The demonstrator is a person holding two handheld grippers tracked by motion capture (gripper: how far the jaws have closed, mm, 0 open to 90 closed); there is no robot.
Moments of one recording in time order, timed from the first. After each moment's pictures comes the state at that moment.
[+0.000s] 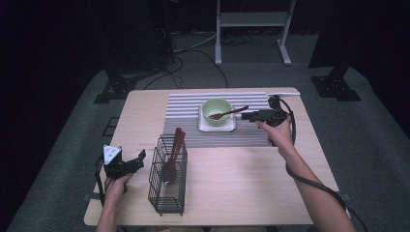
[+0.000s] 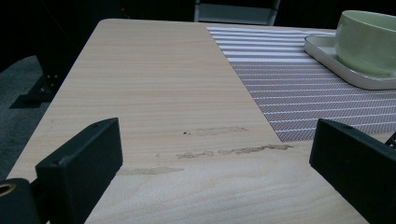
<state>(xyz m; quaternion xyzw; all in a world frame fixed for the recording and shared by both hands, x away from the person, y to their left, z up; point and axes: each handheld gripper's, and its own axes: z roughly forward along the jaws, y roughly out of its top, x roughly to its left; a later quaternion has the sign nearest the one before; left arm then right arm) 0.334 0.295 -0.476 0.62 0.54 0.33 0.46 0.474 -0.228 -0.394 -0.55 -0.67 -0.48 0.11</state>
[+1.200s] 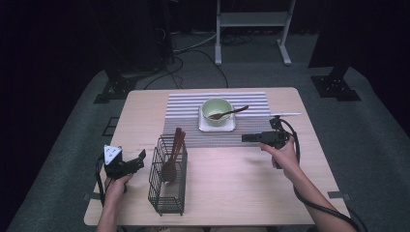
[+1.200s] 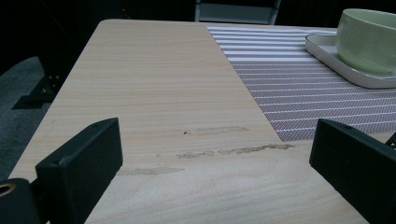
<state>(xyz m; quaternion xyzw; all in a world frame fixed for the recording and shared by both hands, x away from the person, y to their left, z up) 0.334 0.294 -0.476 0.63 0.54 0.33 0.46 0.418 -0.230 -0.425 -0.51 -0.69 -0.49 0.15</state>
